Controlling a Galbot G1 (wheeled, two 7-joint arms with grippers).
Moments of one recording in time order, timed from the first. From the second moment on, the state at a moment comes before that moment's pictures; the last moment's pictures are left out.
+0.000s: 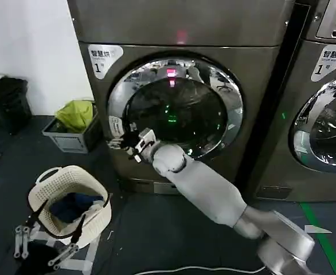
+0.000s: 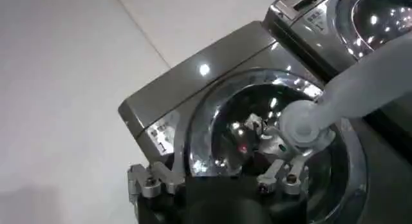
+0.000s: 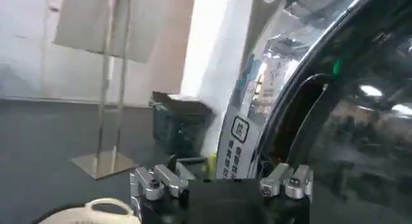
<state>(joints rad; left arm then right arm) 1.86 -1.47 -0.99 -2.31 0.03 -0.68 0.40 -0.15 1.37 -0.45 1.28 0.63 -0.15 -0.19</state>
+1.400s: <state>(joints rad) 1.46 -1.18 -0.97 -2.13 -0.25 -0.29 0.29 -0.21 0.96 -0.42 1.63 0.90 -0.09 -0.88</state>
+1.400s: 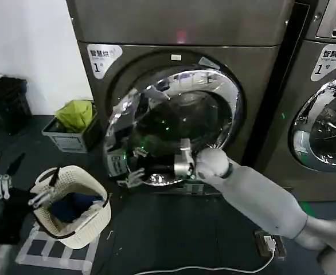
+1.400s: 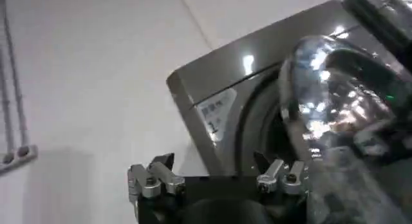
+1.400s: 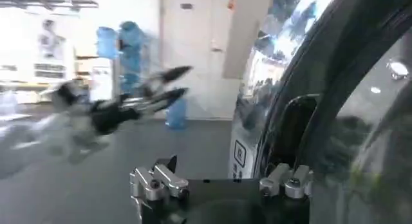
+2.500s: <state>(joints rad) 1.02 -1.00 -0.53 -1.81 -0.22 -0.27 0.38 -0.44 0.74 -0.08 1.64 0.97 -0.04 -1.10</state>
